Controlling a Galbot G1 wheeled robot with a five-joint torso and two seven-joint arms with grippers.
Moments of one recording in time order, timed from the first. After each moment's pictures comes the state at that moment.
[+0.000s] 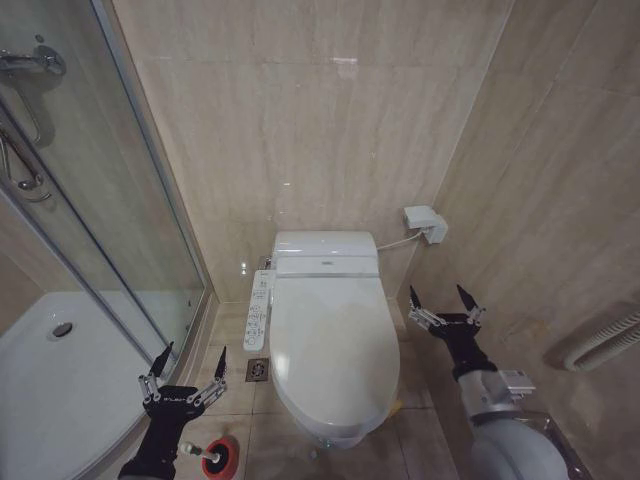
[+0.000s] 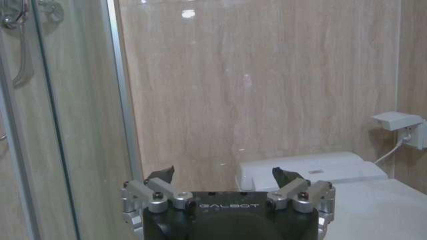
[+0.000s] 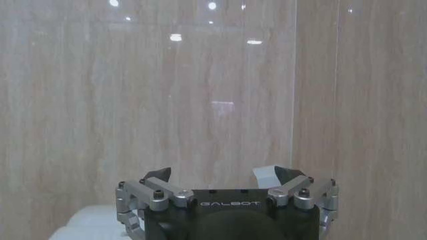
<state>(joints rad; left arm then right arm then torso) 1.92 -1.35 -0.59 -2.41 -0.08 -0.08 -0.07 -1.56 1.24 0.60 2.31 0.29 -0.06 0.20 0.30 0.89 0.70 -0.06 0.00</state>
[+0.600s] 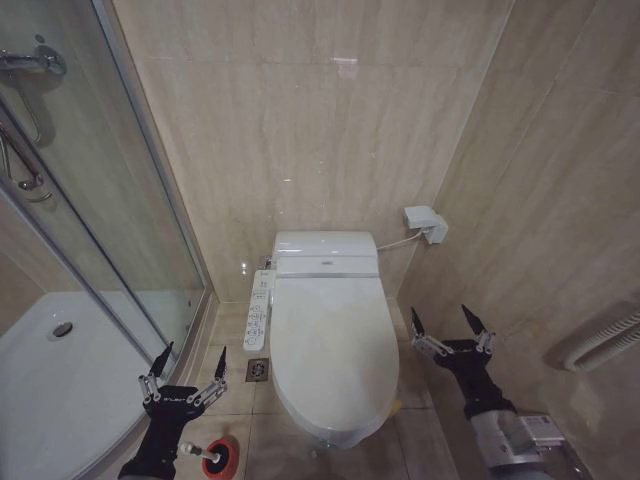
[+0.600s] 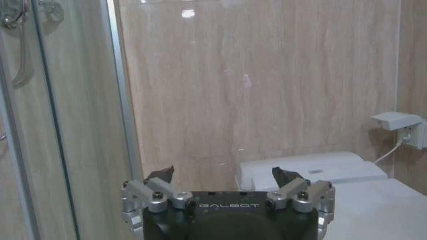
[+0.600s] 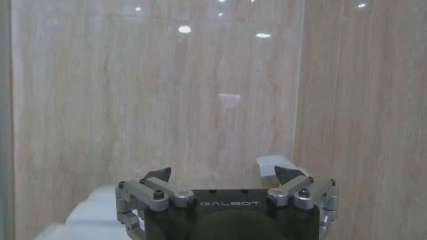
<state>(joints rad) 1.92 -1.35 -0.59 -2.41 -0.08 -0.08 -0.07 -1.77 1.28 0.65 2.38 0.23 0.02 0.13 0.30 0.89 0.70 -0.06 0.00</state>
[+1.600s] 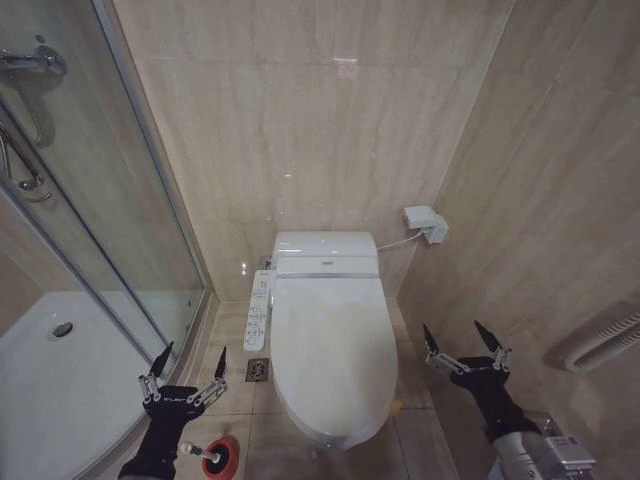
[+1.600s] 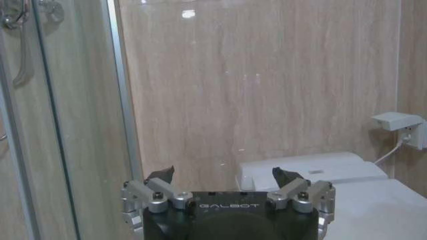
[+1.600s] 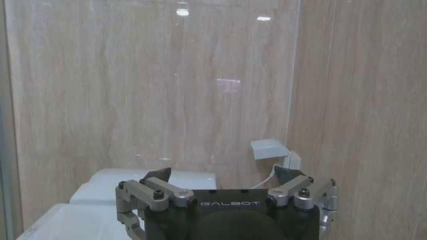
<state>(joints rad) 1.92 -1.35 -0.59 -2.41 -0.08 -0.08 -0.07 -1.85 1.43 0.74 2.43 0.21 -0.02 -0.02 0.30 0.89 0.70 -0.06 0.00</state>
